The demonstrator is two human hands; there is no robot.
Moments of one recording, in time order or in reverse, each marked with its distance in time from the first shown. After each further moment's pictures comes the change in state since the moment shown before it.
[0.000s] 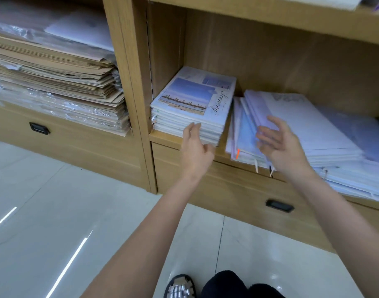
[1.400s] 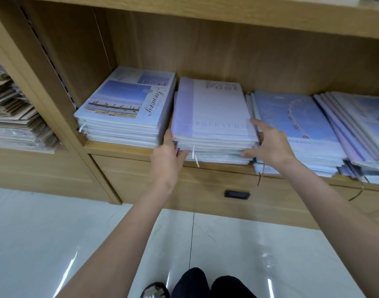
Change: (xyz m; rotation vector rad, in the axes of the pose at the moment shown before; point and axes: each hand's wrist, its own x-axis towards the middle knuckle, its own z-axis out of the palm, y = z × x) left_hand 0.005 0.021 0.084 0.250 0.008 0.123; right_hand 0.019 0.054 -0.118 -0.576 0.020 0.147
